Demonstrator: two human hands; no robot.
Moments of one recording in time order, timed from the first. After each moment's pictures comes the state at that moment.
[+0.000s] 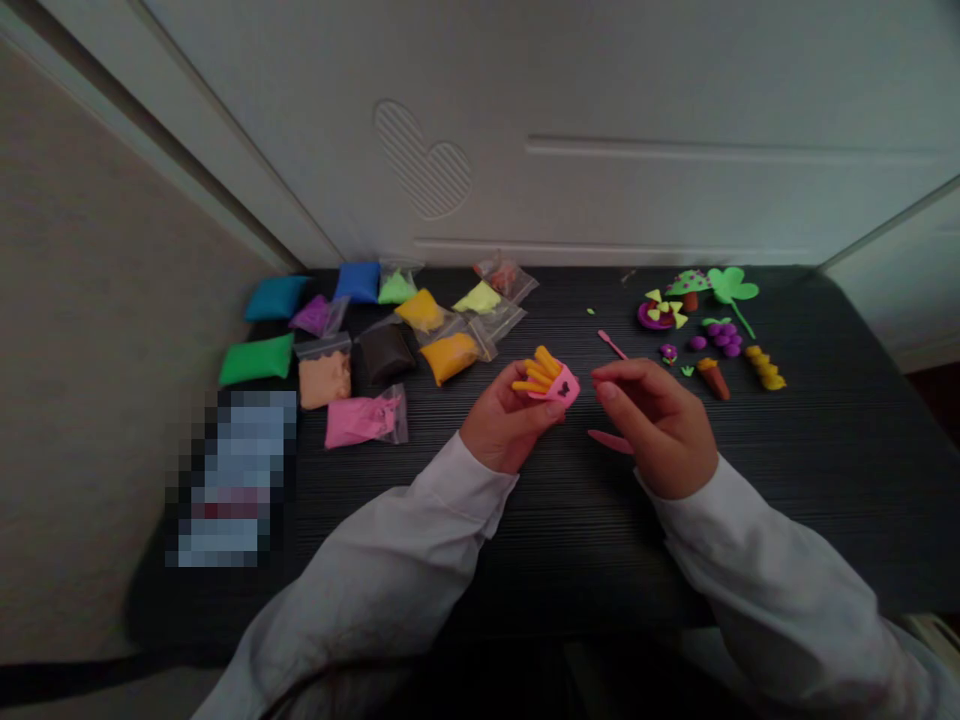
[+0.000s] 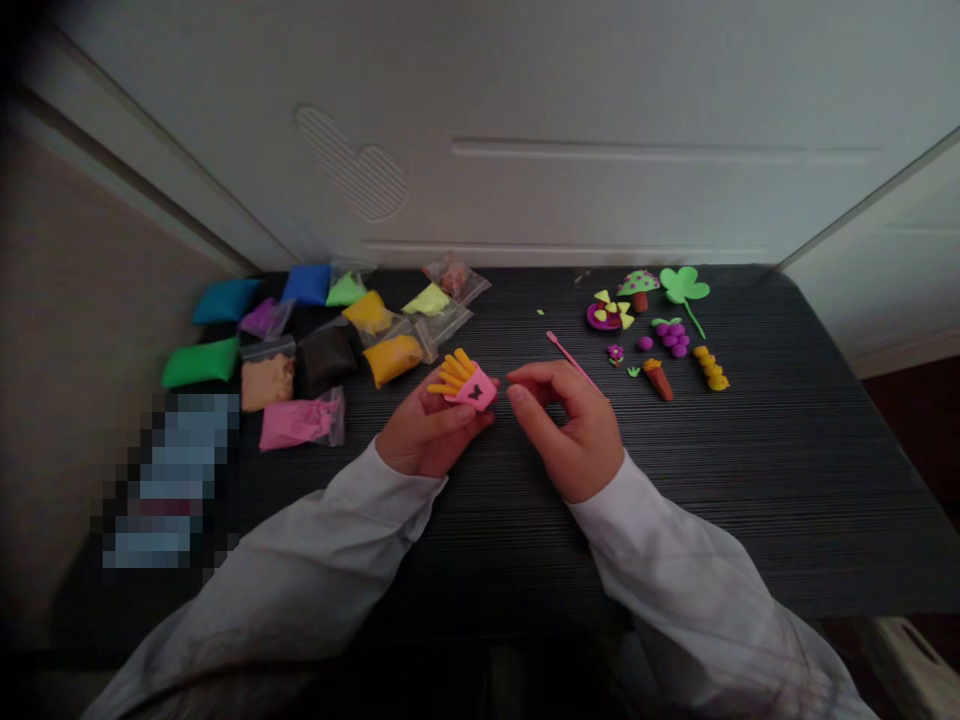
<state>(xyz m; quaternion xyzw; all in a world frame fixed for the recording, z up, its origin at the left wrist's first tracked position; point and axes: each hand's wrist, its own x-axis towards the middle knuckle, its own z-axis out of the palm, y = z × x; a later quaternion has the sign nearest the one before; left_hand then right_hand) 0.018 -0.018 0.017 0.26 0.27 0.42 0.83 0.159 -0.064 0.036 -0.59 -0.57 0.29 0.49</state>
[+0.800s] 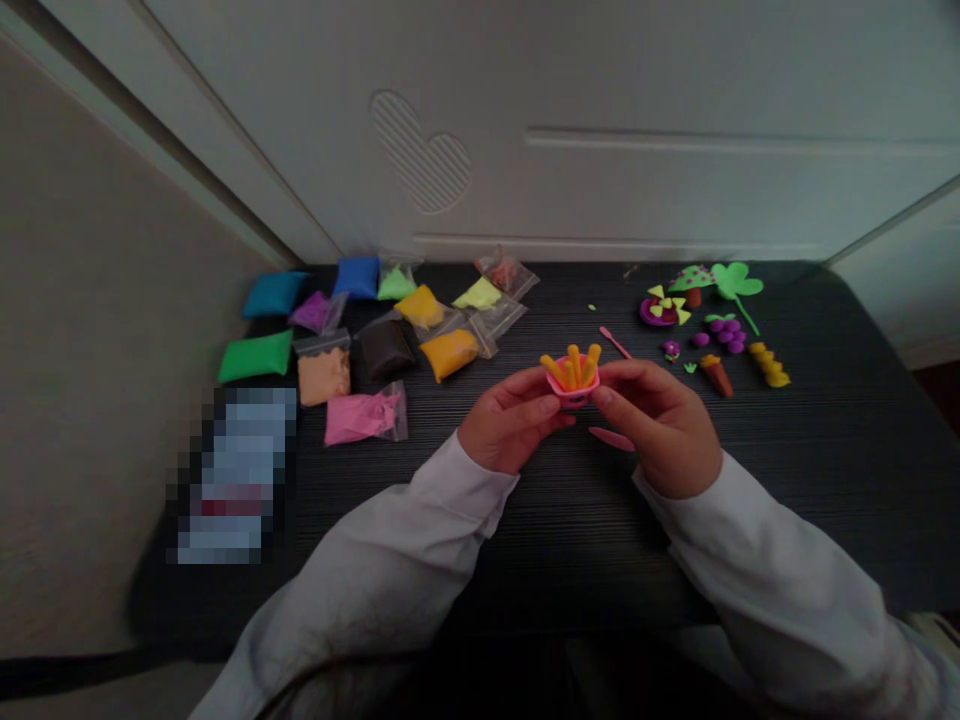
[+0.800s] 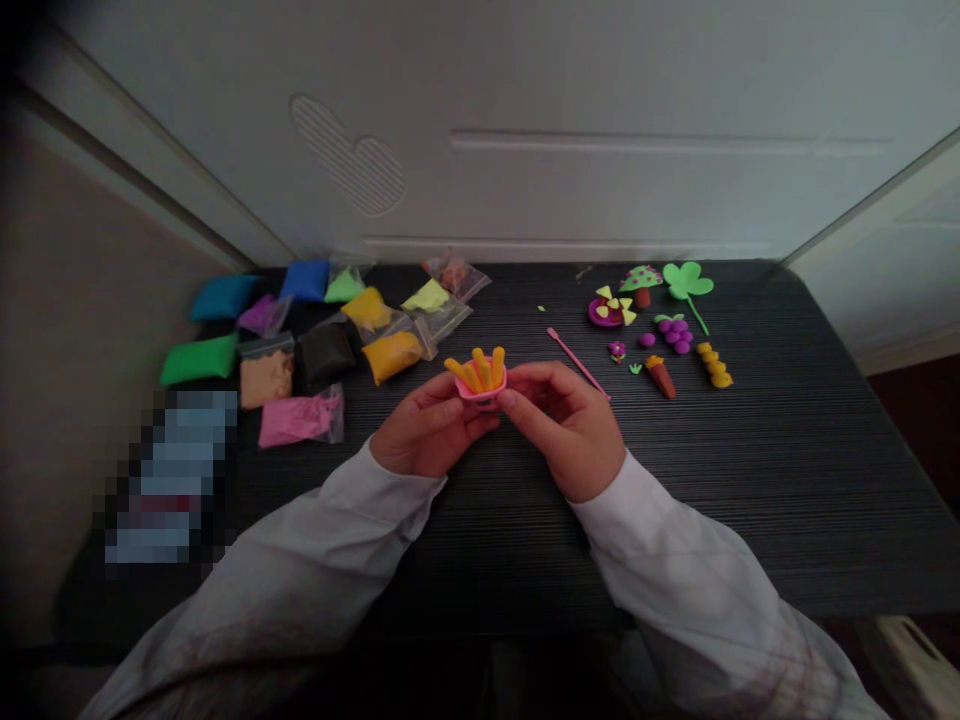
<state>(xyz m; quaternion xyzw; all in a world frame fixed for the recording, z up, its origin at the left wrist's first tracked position) 0.012 -0.019 0.017 0.27 0.21 0.37 0.86 0.153 -0.062 0.037 -0.52 -0.48 0.43 0.55</state>
